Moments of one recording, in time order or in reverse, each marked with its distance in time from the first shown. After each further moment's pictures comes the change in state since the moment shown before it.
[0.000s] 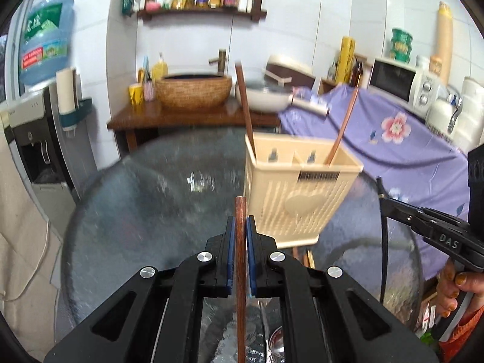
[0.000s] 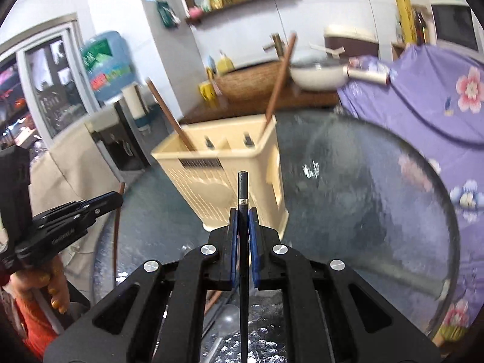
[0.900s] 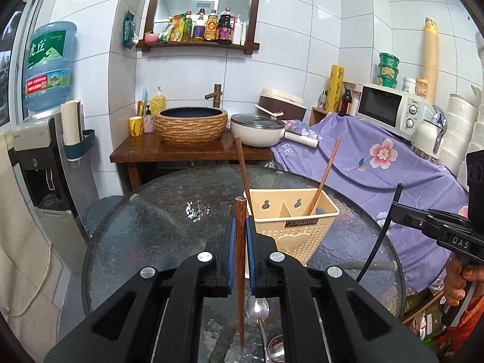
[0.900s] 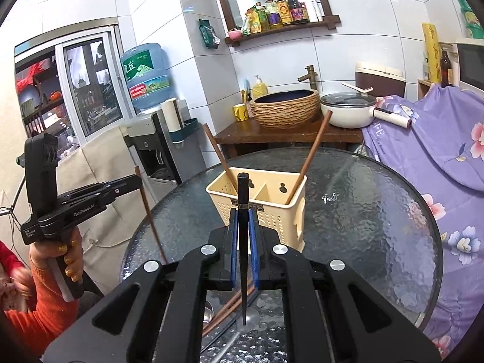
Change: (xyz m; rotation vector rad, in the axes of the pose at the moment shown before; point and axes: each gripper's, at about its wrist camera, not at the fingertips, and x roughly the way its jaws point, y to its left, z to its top) left arm -0.052 0.003 0.032 0.021 -0.115 -0.031; right arm -0.060 0.027 0.033 -0.114 -0.054 0.104
